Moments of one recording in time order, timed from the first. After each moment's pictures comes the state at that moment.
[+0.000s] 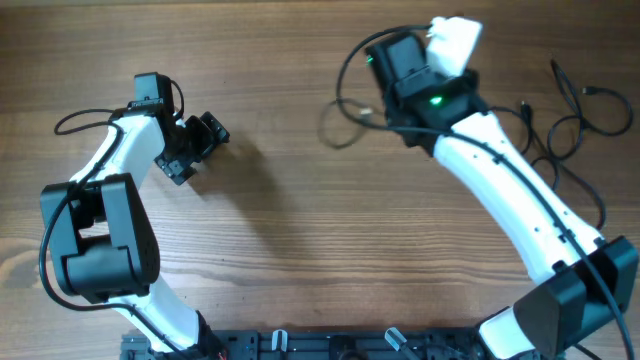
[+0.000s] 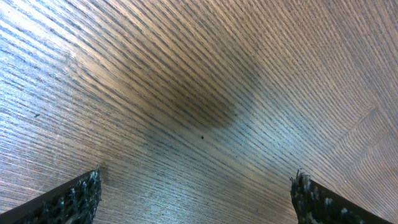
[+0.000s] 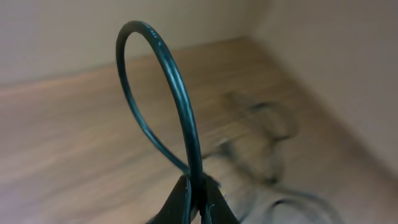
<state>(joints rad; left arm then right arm) 0.13 1.90 1.20 -0.67 0.22 -0.60 0.47 1.69 1.54 -0.85 1.02 0.61</state>
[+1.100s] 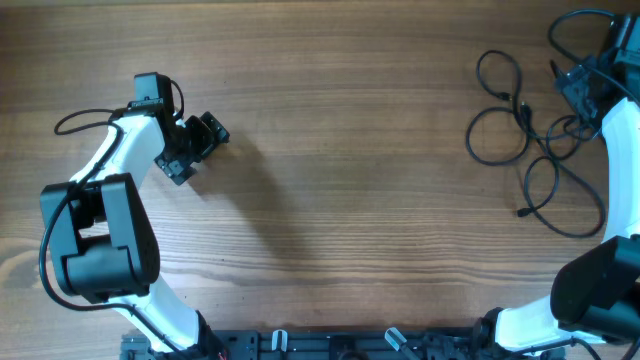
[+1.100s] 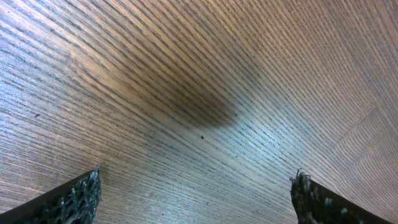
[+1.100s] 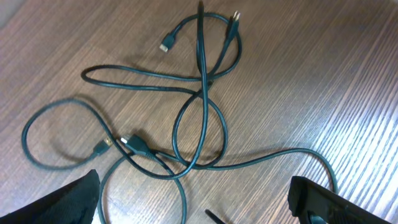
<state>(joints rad) 0.13 1.90 1.20 -0.67 0.22 -0.60 -0.30 1.70 1.54 -0.91 0.35 0.59</state>
